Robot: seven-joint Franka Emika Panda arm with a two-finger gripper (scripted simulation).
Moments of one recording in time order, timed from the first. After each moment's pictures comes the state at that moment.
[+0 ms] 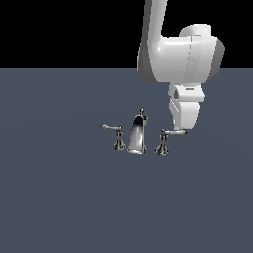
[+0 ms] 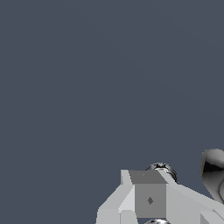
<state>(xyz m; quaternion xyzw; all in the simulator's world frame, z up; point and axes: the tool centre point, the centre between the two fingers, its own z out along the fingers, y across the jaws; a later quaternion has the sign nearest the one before) 0.010 -0.180 0.094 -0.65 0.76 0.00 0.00</state>
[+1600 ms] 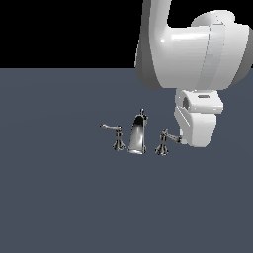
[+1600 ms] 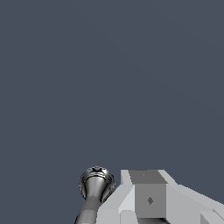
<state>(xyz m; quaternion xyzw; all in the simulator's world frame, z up) -0.074 -0.173 0.094 -0.65 0.76 0.00 0.00</state>
